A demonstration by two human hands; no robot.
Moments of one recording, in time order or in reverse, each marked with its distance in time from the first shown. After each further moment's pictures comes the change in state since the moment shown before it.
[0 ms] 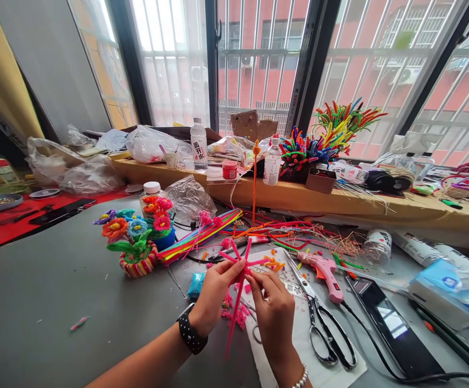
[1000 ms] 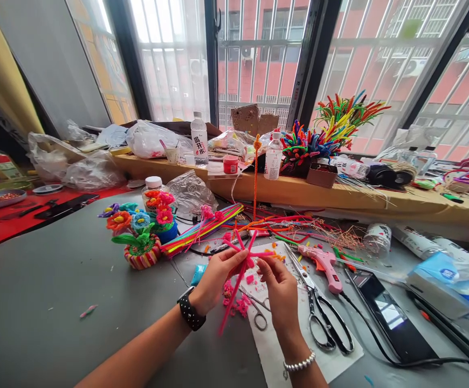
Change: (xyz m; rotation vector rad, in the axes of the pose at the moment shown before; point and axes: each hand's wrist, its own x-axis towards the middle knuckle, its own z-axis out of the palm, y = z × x) left_hand 0.002 0.013 -0.003 0.030 -0.145 -0.098; right_hand 0.001 0.014 0.000 0.570 -0.054 0.665
